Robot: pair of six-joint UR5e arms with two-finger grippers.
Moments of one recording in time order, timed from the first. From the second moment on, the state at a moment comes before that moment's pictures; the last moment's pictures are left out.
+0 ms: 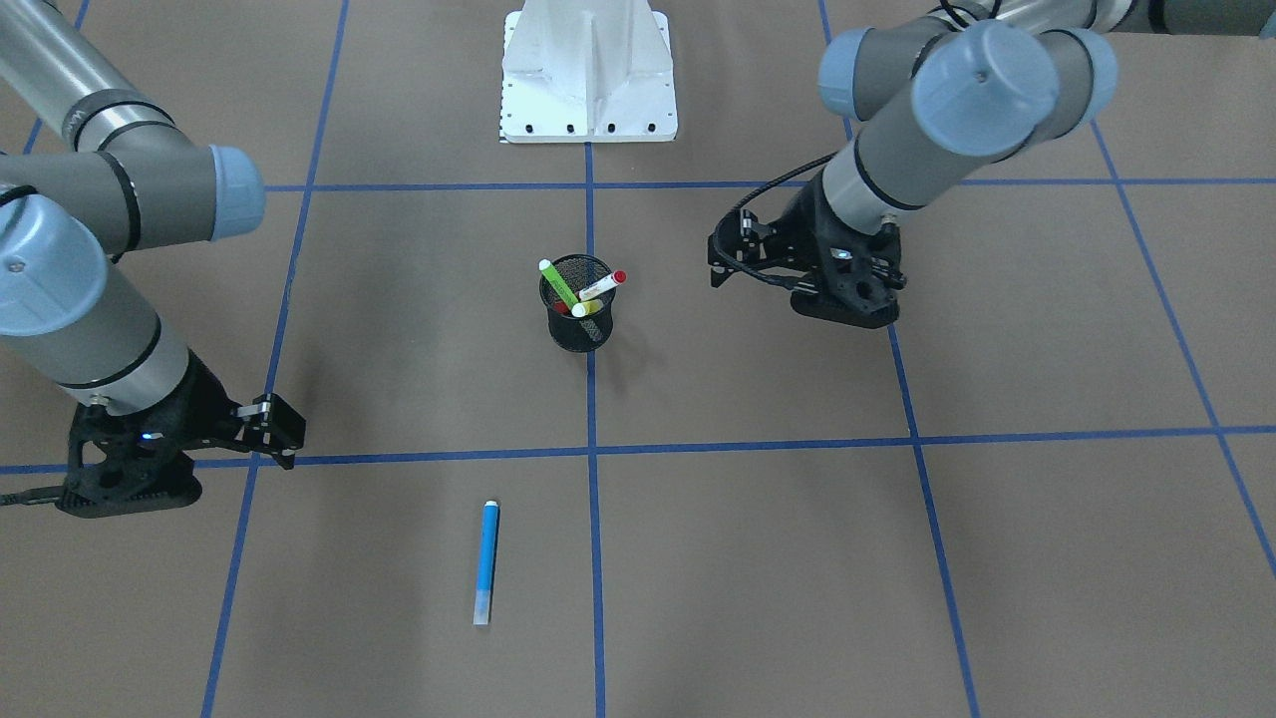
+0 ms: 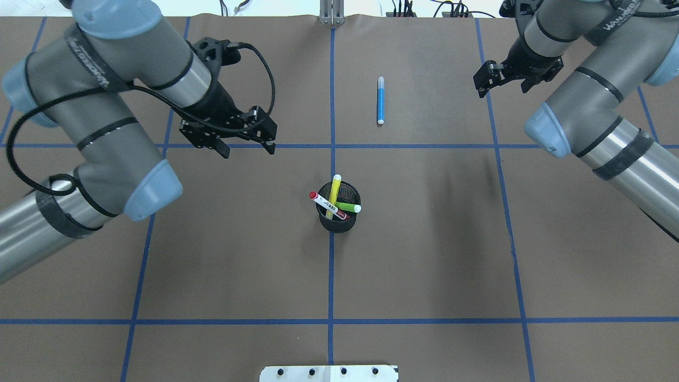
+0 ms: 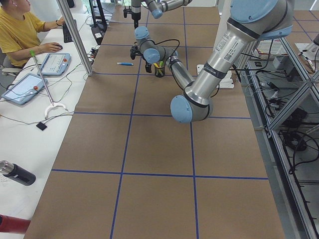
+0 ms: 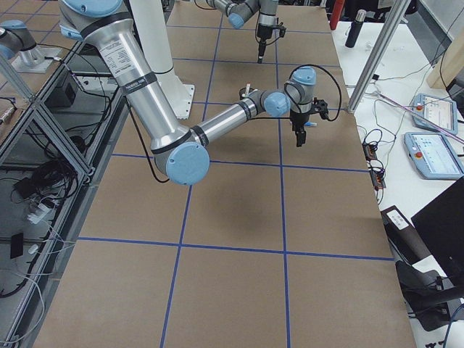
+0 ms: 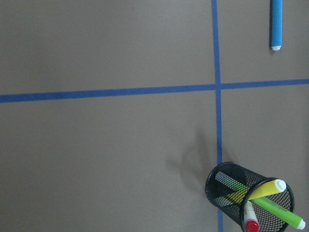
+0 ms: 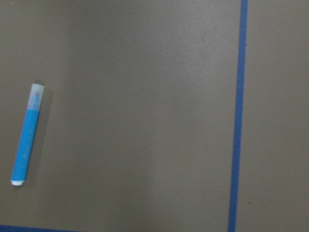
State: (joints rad) left arm -0.75 -2.24 -1.68 -1.72 -2.30 -1.09; right arm 1.03 -1.06 1.56 -1.50 2.13 0.62
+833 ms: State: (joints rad) left arm -0.65 -2.31 -1.50 -1.97 -2.27 -1.27; right arm 1.03 -1.07 1.56 -1.49 2.13 0.60
